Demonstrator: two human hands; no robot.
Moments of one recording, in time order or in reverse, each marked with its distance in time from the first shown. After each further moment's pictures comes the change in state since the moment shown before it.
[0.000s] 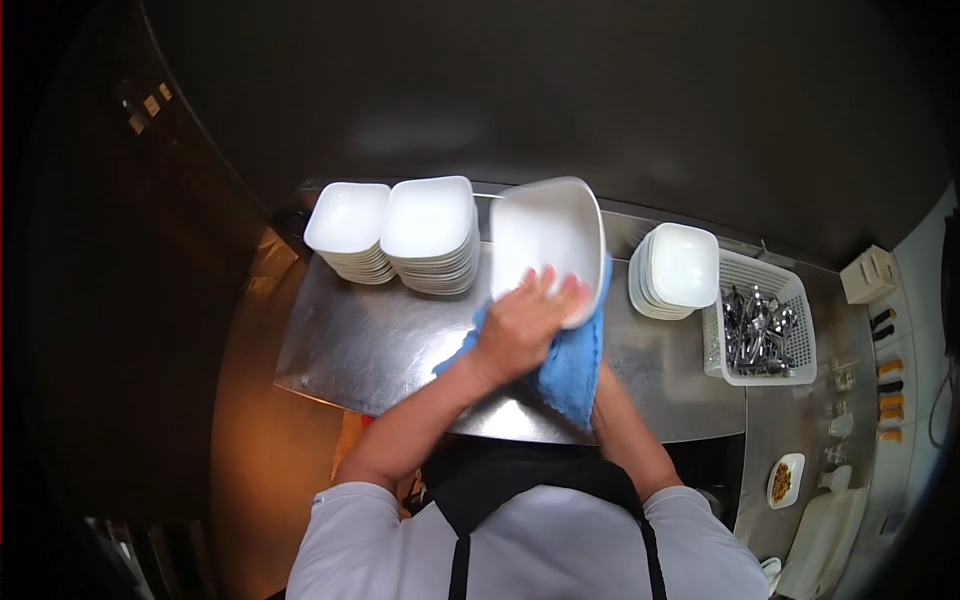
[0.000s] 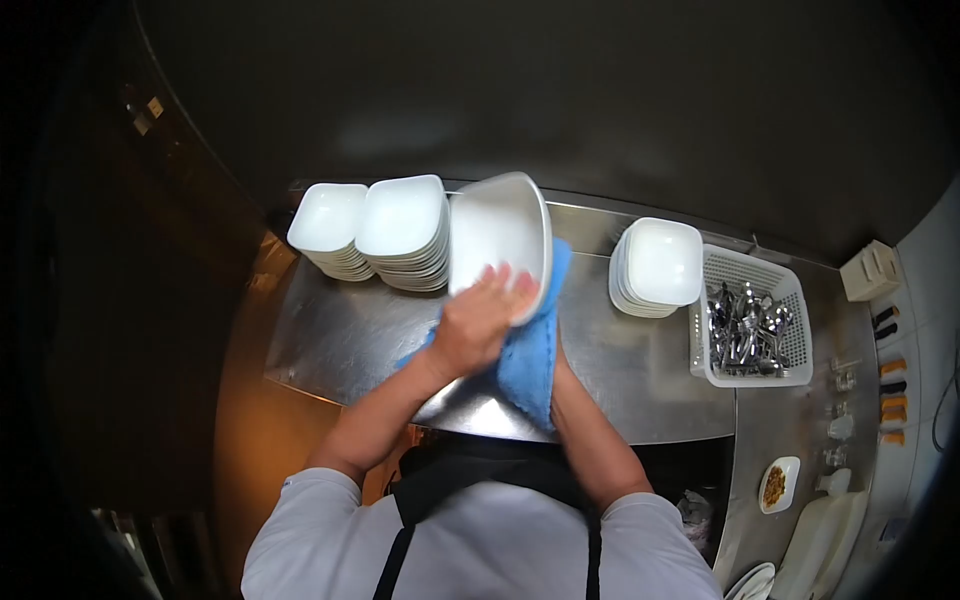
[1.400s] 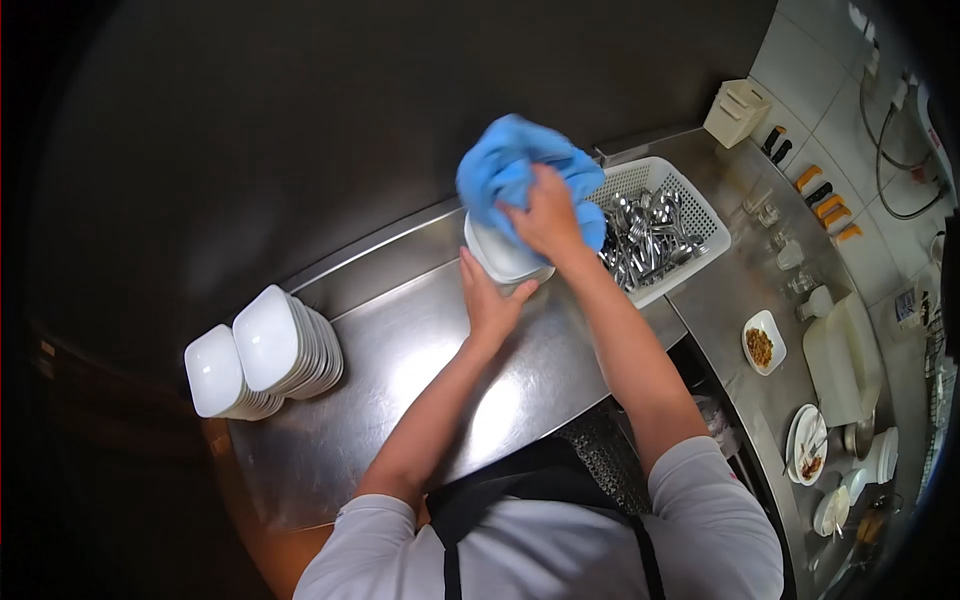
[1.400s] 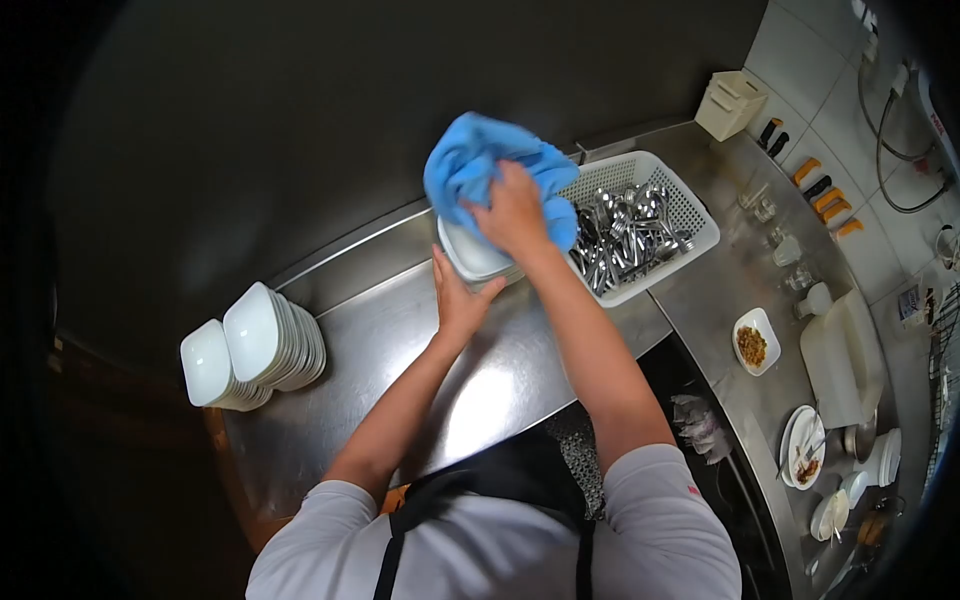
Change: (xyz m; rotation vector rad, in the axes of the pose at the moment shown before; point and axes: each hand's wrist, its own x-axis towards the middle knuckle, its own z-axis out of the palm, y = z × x) left_hand 0.035 0.023 0.245 -0.453 -0.183 -0.572; right_hand -0.037 -0.254 0.055 -2.249 0.623 -1.259
